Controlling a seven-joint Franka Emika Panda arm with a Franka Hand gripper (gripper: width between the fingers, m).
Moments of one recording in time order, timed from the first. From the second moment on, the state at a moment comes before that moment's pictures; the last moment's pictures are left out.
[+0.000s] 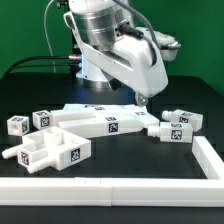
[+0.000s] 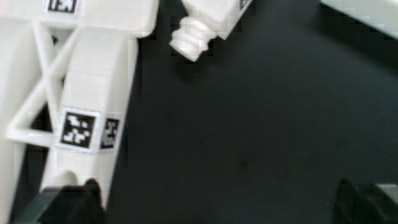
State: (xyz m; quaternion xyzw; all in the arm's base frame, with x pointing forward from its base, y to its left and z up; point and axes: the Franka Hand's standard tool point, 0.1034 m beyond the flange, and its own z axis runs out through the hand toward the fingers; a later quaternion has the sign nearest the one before) arm 0.519 0.013 0.096 -0.85 0.49 0.19 0.06
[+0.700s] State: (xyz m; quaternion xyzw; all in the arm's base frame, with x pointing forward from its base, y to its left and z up) arm 0.567 -0.066 0.074 -0.98 0.16 0.13 0.08
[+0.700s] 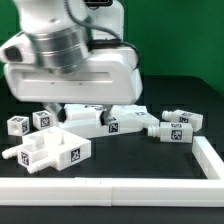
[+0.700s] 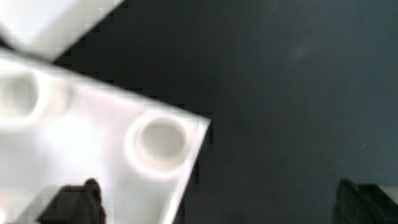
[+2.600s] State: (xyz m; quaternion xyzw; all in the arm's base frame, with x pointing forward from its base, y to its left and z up) arm 0.570 -0.086 0.007 -0.94 0.32 0.08 0.02
